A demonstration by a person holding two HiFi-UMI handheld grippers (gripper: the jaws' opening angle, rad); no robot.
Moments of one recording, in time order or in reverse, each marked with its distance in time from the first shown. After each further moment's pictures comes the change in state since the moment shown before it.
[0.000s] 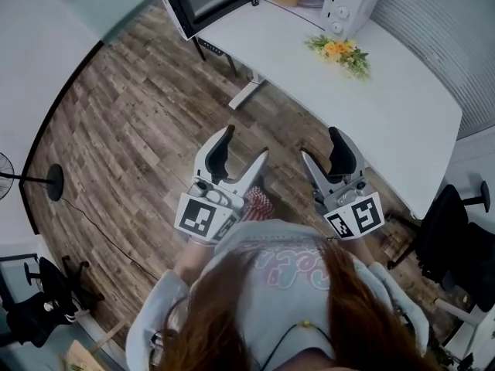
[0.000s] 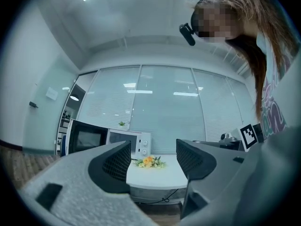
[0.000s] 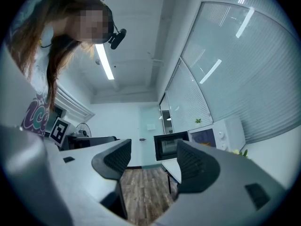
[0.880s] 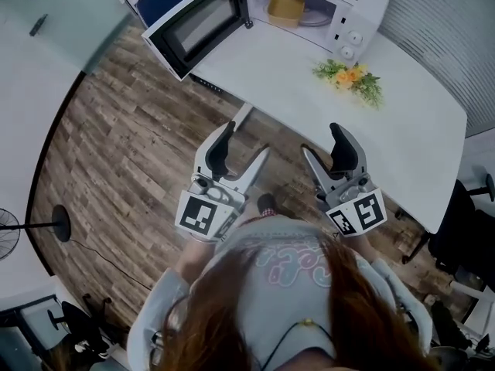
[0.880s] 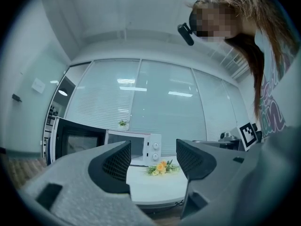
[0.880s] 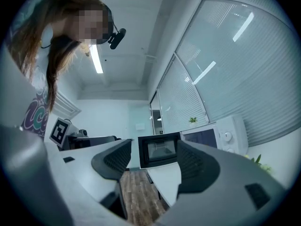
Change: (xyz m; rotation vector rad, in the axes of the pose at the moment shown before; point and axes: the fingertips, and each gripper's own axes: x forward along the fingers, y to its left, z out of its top) left arm 0.103 0.138 0.005 -0.001 0.004 -0.143; right arm 0.146 -0.060 -0.014 -0.015 -0.006 -0.125
